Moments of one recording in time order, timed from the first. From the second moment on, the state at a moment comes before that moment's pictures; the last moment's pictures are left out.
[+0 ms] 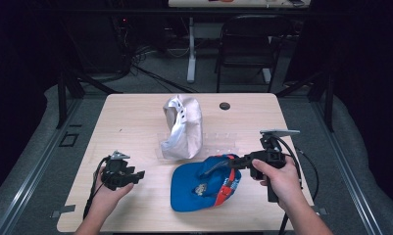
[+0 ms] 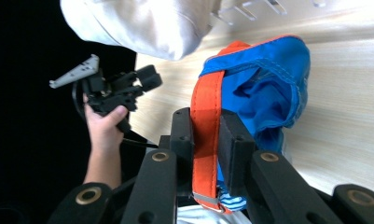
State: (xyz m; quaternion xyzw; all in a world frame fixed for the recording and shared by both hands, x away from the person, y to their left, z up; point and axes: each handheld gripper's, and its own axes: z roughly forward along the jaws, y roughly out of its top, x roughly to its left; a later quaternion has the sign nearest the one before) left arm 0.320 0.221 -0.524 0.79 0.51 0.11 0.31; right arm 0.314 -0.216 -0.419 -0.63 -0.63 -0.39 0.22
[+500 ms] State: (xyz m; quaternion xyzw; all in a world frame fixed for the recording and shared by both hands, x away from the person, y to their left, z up) left arm 0.320 0.221 -0.524 0.79 0.51 0.11 0.31; right arm 0.317 -0.217 -0.387 -0.62 -0.62 -0.42 0.23
